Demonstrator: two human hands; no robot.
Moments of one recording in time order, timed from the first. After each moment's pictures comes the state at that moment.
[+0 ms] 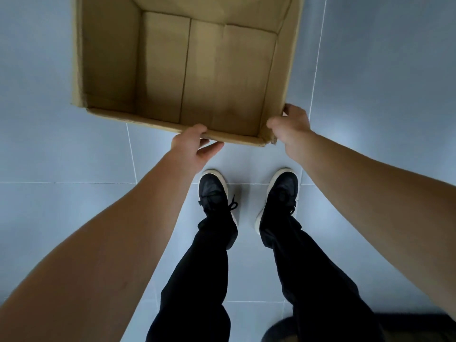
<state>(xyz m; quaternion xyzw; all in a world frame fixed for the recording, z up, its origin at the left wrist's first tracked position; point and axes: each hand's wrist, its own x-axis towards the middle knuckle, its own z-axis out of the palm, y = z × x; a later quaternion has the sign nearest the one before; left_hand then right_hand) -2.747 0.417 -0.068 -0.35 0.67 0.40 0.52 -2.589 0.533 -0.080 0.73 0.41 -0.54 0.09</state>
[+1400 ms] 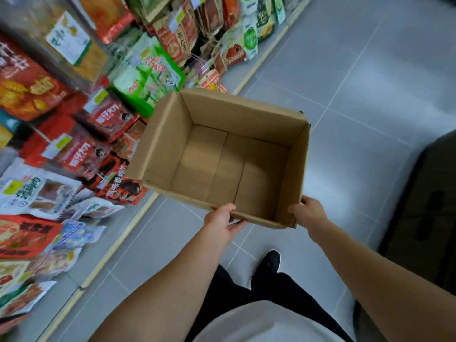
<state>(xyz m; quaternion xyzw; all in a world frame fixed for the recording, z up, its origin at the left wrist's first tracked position) -2.335 0.480 0.499 0.08 0.70 0.15 0.69 -2.151 0.393 0.480 0.82 0.09 -0.49 -0.27</state>
